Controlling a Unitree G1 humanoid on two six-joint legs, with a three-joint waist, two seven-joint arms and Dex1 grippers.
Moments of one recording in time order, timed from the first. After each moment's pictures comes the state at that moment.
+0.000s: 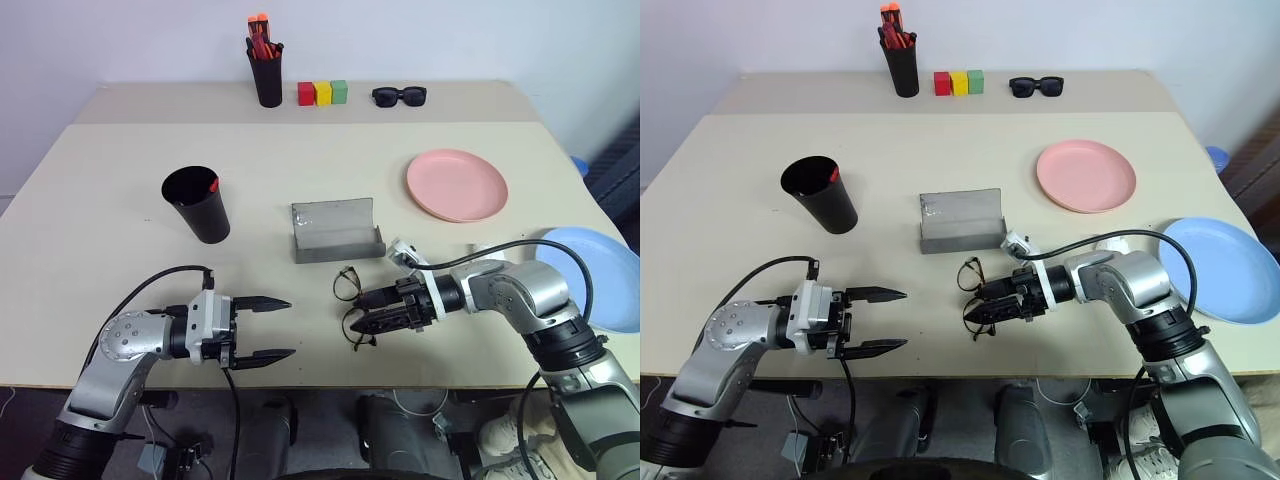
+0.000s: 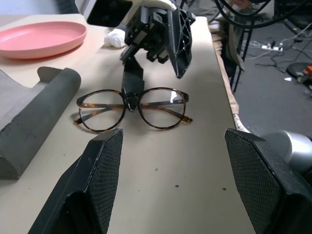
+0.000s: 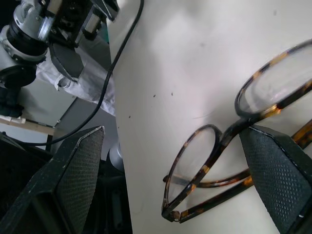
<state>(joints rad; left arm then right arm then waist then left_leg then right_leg) 0.02 0.66 -0.05 -0.26 -0.45 -0.03 -1.22 -0.55 -0.67 0.27 -0.02 0.67 1.09 1.17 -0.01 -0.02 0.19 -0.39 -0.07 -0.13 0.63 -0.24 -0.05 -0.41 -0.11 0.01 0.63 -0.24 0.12</state>
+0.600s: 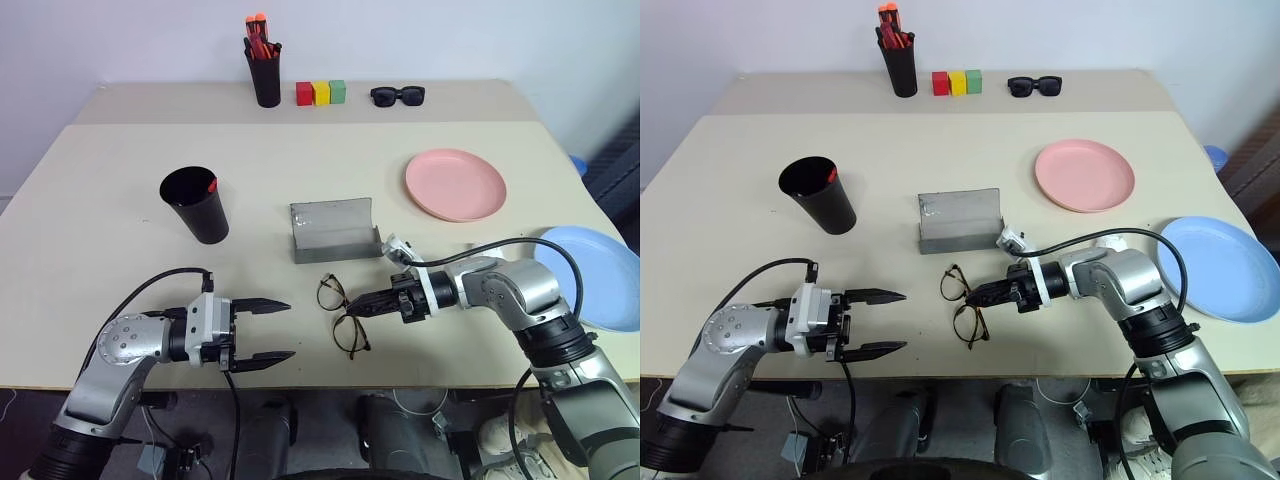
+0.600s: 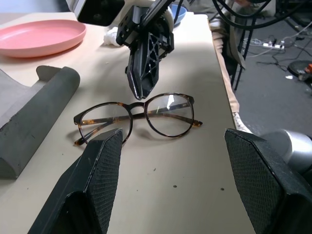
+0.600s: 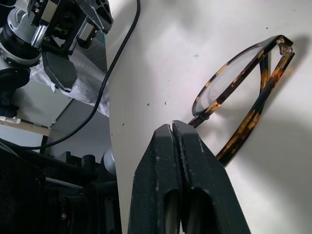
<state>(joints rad) 0.04 0.67 -0.05 -0.28 -0.44 -0.03 -1.21 -0.56 -0.64 0.27 0.00 0.63 1.06 1.17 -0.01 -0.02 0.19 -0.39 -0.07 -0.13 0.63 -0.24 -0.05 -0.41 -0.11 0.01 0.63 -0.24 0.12</state>
